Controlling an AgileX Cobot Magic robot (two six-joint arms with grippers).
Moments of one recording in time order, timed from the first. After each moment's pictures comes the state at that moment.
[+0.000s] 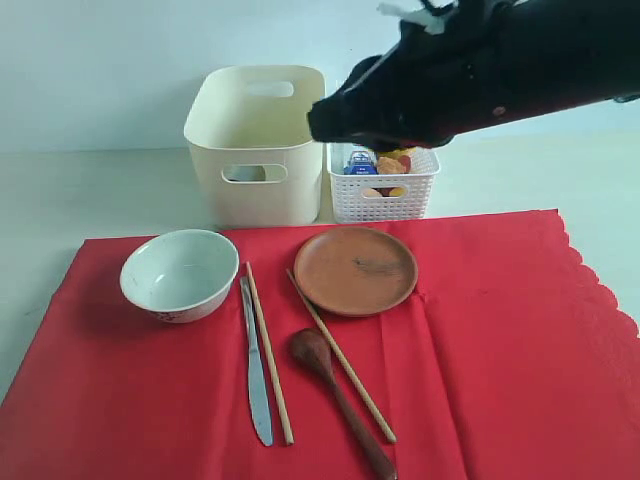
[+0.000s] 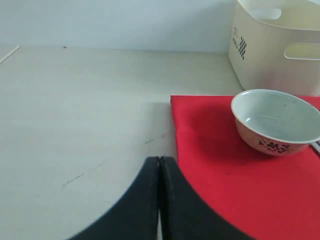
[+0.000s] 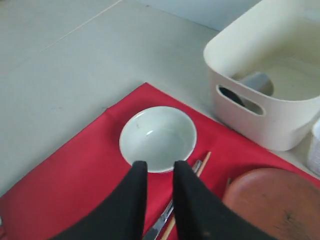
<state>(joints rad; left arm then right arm) -0.05 0.01 0.00 0.10 0.37 -0.13 0.53 1.40 -1.05 0.91 0.50 -0.82</state>
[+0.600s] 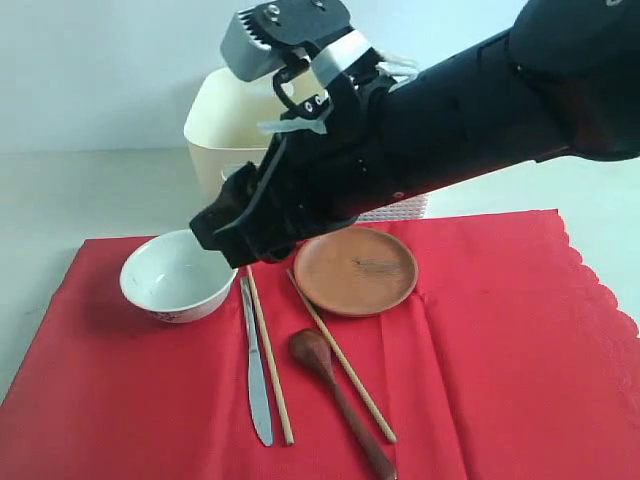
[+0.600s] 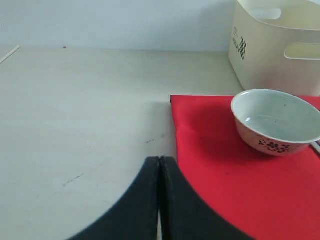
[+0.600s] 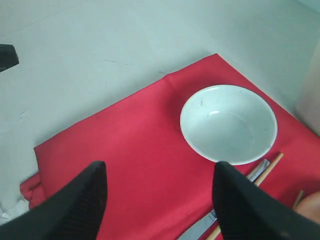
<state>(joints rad) -0.05 0.01 0.00 0.10 0.37 -0.13 0.72 1.50 -1.06 0.94 0.50 -0.96</state>
